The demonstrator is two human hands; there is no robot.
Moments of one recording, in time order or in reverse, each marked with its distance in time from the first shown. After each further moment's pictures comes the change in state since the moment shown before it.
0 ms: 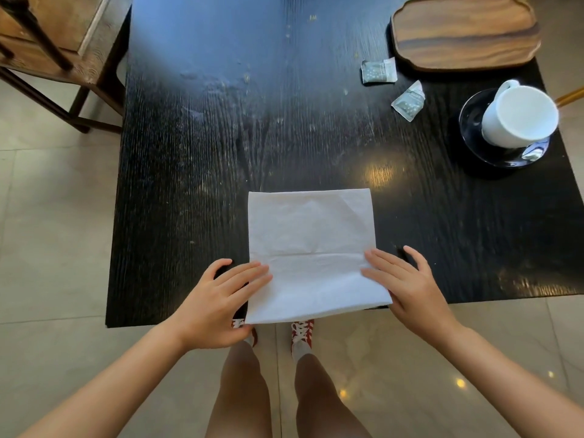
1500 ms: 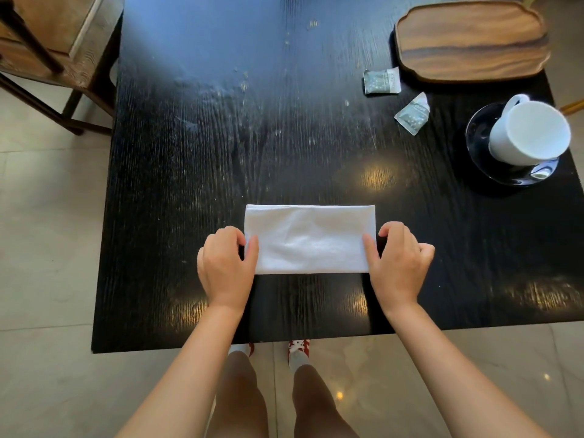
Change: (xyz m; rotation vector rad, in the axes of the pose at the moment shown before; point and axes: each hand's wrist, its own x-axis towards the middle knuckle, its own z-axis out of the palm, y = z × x) left_hand 0.094 -0.002 -0.003 -0.158 0.632 -0.846; right_hand 0.083 -0.004 0.026 -0.125 0.331 0.605
